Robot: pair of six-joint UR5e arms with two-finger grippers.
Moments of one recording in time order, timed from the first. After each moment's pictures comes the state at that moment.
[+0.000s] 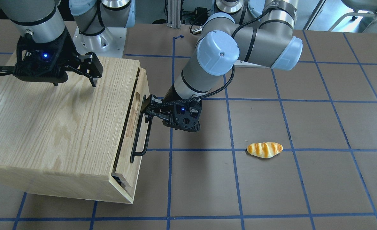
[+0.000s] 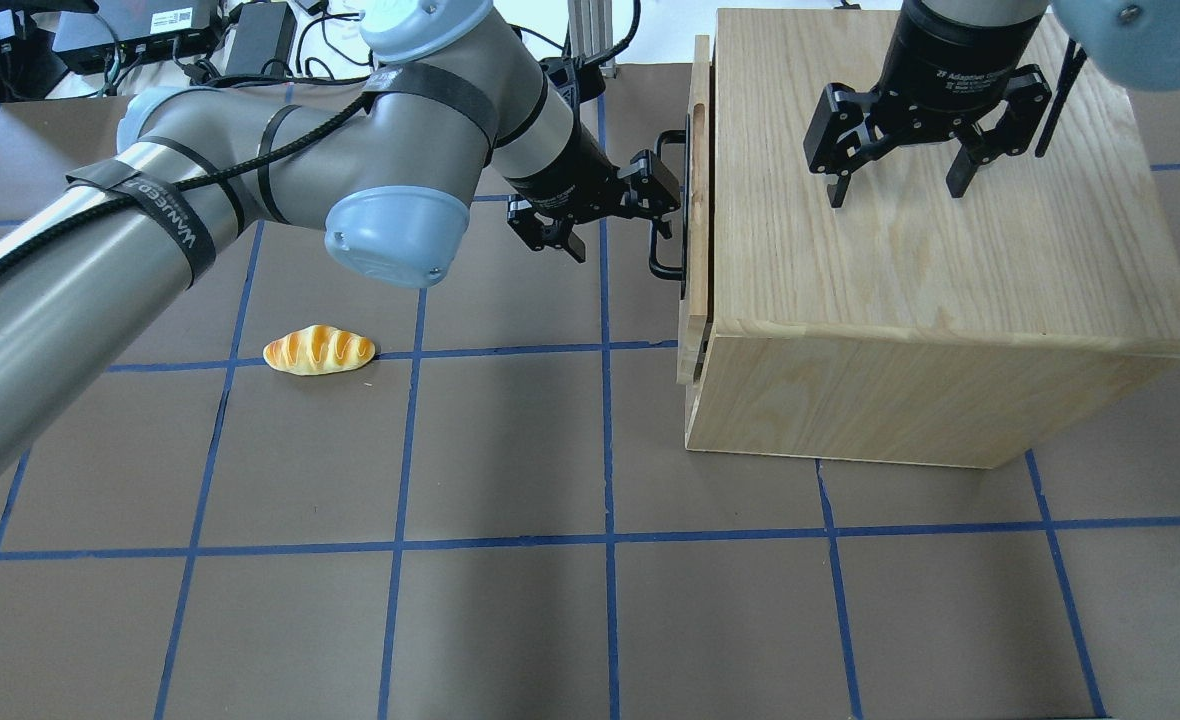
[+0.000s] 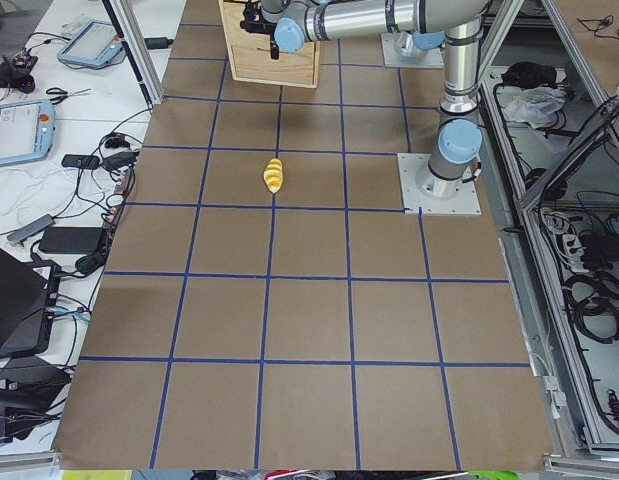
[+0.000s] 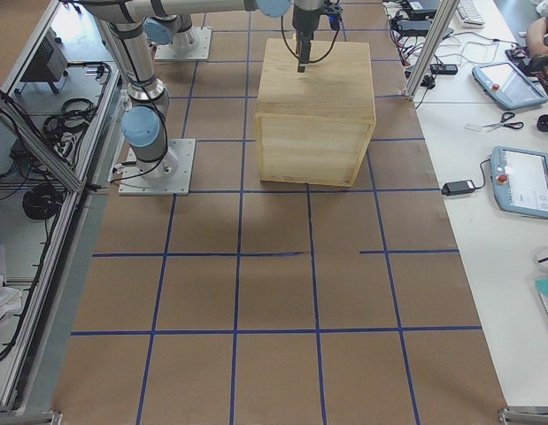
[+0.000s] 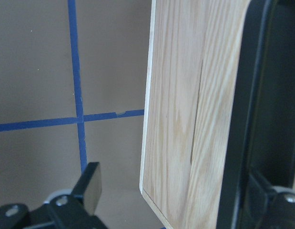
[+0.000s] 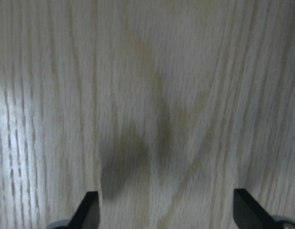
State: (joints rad) left arm -1.85 -1.89 -1.57 -1.08 1.20 -0.28; right arm 1.60 -1.49 1.43 -1.47 -1.61 0.02
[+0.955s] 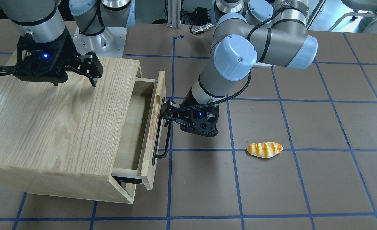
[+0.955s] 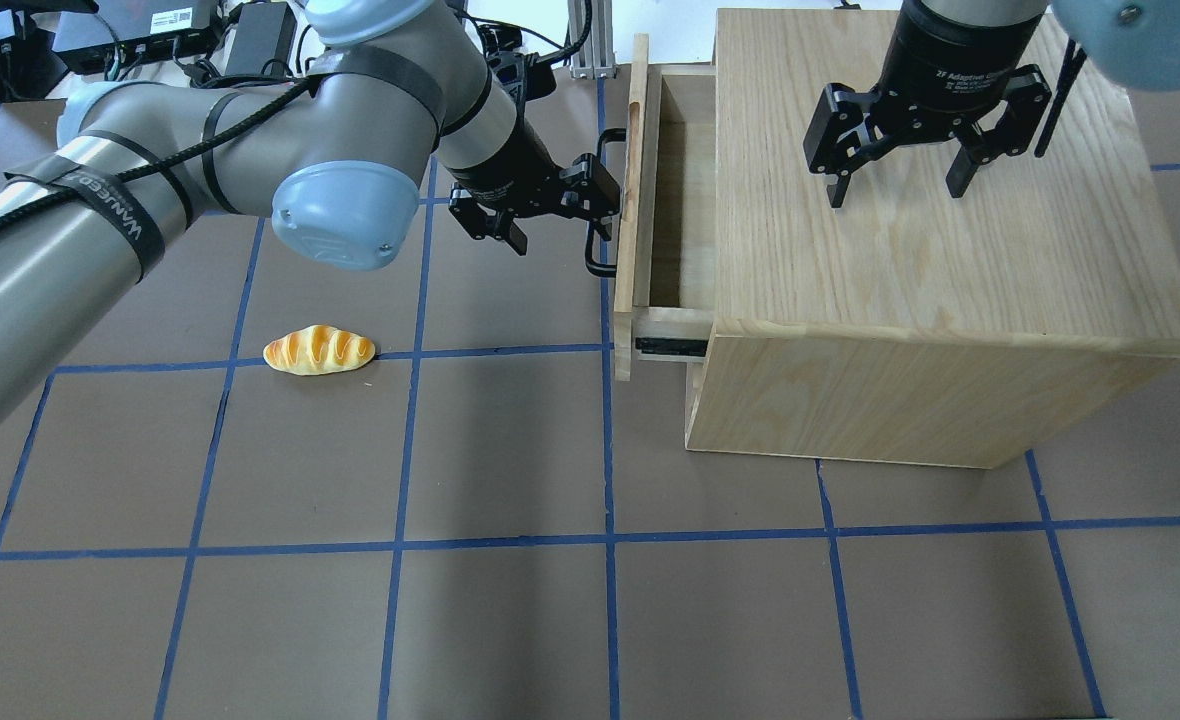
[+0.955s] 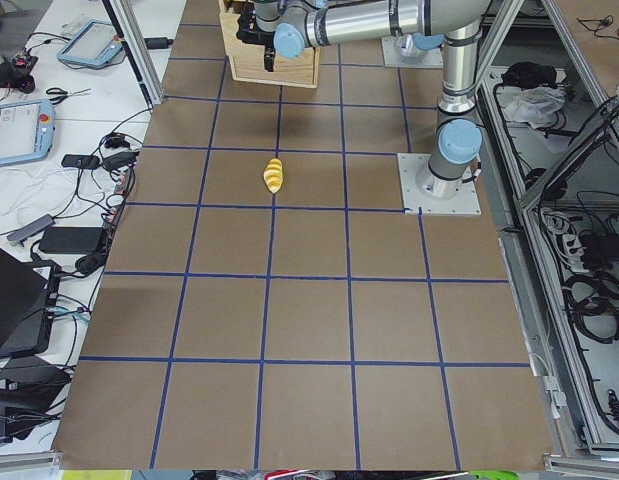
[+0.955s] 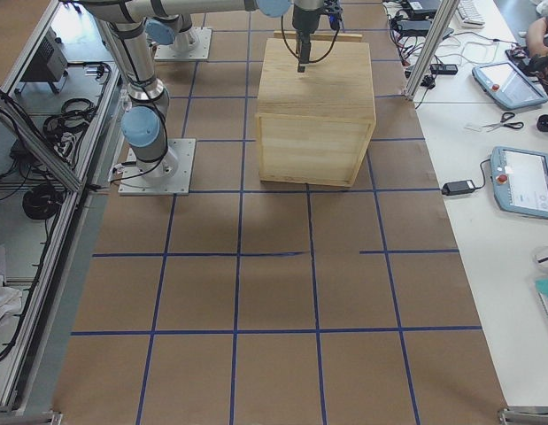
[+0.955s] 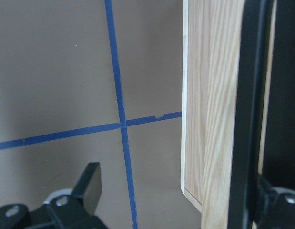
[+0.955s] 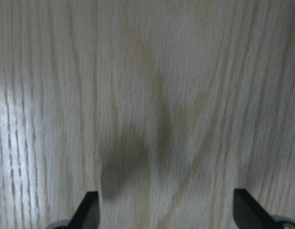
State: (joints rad) left arm -1.77 -1.87 -1.58 -1.16 1.25 -0.14; right arm 1.60 -1.49 1.43 -1.47 -1.61 0.02
